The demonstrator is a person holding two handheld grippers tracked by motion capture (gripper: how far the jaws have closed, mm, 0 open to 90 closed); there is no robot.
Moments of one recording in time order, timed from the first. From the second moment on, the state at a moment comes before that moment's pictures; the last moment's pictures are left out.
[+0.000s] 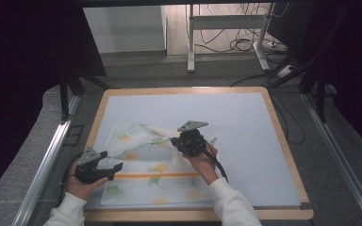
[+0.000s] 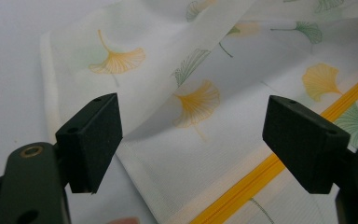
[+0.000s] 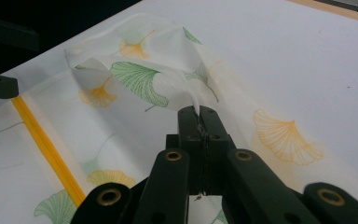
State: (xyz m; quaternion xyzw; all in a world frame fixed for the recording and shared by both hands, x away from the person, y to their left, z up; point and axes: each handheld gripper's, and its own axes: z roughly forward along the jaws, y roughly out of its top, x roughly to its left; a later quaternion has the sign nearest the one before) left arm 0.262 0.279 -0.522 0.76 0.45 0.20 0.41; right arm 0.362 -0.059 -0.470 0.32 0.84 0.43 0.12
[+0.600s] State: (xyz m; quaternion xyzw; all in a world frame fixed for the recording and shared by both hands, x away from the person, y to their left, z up) left arm 0.261 0.281 -0.522 0.76 0.45 0.20 0.42; right arm 0.389 -0.055 -0.462 0.34 0.83 0.43 0.13
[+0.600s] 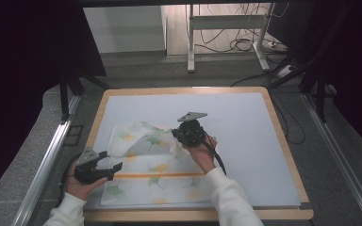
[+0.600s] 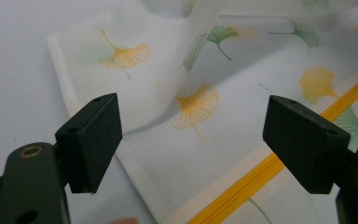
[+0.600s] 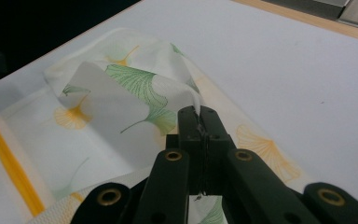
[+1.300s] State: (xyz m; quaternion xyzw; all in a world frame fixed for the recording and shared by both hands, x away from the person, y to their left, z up) left arm 0.261 0.279 -0.522 0.76 0.45 0.19 0.42; right arm 0.428 -0.067 -0.458 0.39 0.81 0.41 0.14
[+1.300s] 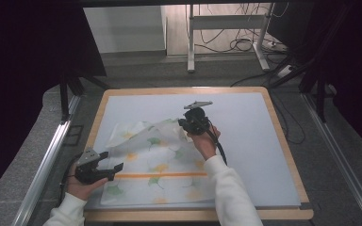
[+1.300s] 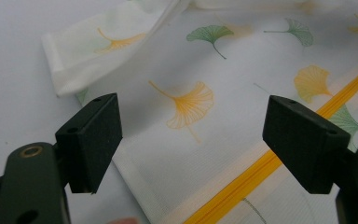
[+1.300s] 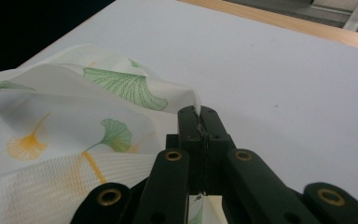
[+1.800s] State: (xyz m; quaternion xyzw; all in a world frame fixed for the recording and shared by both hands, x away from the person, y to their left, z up) left arm 0.263 0.279 -0.523 0.76 0.45 0.19 0.42; right arm 0.449 -0.077 -0.466 0.41 0.80 0.42 0.12
